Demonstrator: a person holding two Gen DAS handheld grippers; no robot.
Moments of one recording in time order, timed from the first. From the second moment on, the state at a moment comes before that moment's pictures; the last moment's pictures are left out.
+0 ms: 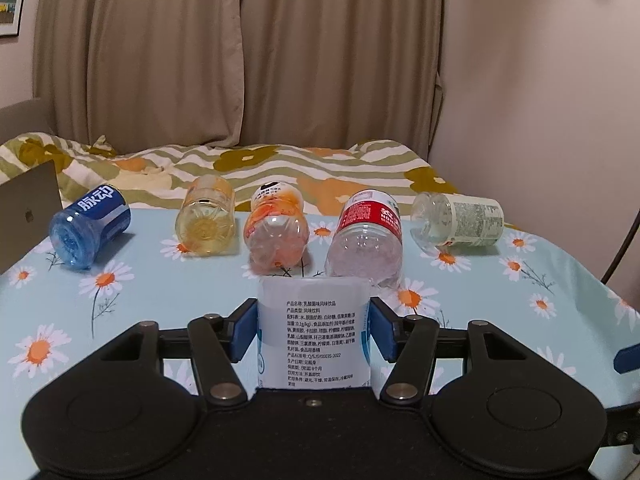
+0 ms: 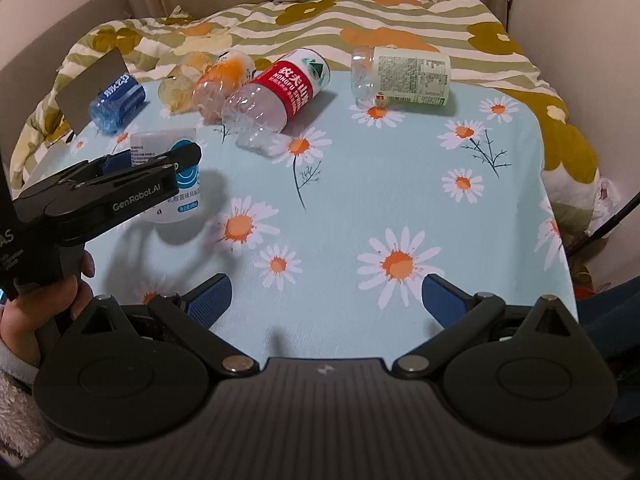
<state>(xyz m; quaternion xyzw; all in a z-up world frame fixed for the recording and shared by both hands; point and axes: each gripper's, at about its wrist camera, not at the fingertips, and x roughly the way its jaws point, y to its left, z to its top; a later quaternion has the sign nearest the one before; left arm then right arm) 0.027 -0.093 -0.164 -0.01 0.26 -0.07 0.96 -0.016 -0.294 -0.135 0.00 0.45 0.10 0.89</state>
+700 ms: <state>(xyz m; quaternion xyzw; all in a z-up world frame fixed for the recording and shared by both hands) 0.000 -0.091 -0.170 0.02 0.24 -0.06 0.97 -0.027 -0.278 -0.140 0.00 0.44 0.11 0.89</state>
